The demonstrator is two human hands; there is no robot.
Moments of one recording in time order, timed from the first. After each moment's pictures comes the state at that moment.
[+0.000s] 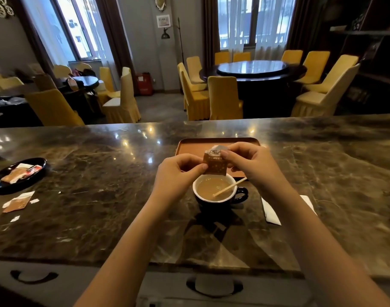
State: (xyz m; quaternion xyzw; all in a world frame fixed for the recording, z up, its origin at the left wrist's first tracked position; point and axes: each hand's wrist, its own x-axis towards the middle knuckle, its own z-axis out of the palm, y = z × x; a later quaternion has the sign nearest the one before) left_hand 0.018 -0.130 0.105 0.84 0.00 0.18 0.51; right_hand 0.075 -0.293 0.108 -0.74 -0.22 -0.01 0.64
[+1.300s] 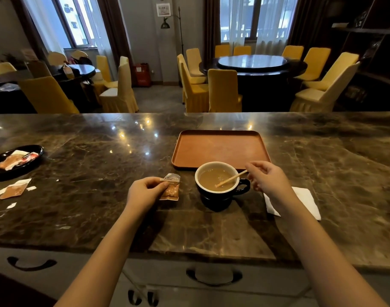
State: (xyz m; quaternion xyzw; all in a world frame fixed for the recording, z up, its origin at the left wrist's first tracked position) left_hand 0.014 -0.053 0.020 0.81 0.22 0.12 0.53; right_hand 0.087 -0.316 0.048 -0.77 0.01 0.06 0.63
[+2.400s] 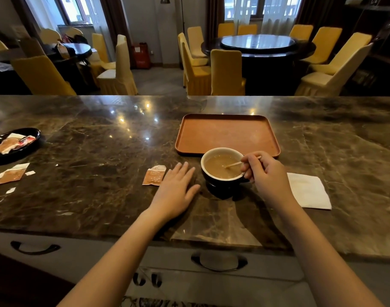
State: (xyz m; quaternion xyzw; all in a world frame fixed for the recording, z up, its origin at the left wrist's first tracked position) left_hand 0.028 -0.082 -0.015 0.99 -0.02 0.03 0.16; right_hand 0.061 -0.294 0.038 -0.81 -0.11 -0.04 0.58
